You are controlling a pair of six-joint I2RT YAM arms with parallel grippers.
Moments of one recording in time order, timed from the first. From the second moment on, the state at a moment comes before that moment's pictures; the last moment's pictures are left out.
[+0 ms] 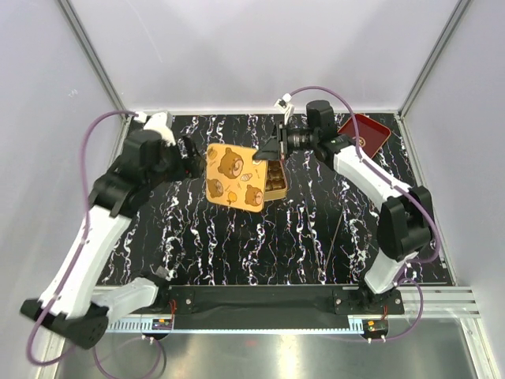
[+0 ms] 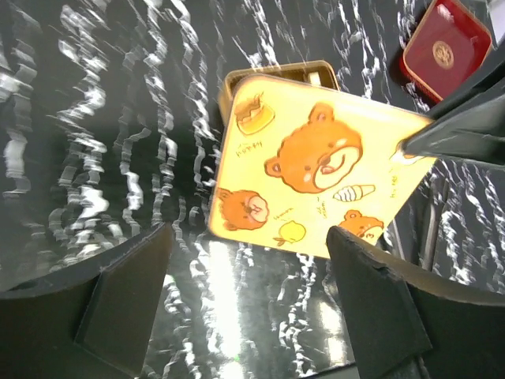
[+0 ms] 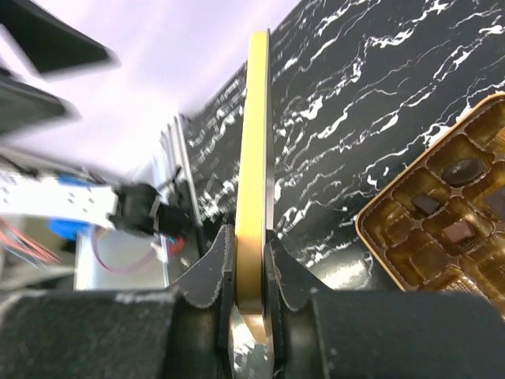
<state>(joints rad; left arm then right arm) -0.45 1.02 1.38 -0.87 -0.14 -0.42 0.44 1.72 1.43 -0.12 -0.95 0.36</state>
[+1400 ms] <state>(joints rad) -0.27 1.70 1.20 -0.28 0.47 -0.48 0.19 2.56 2.34 -0.85 -1.30 0.20</state>
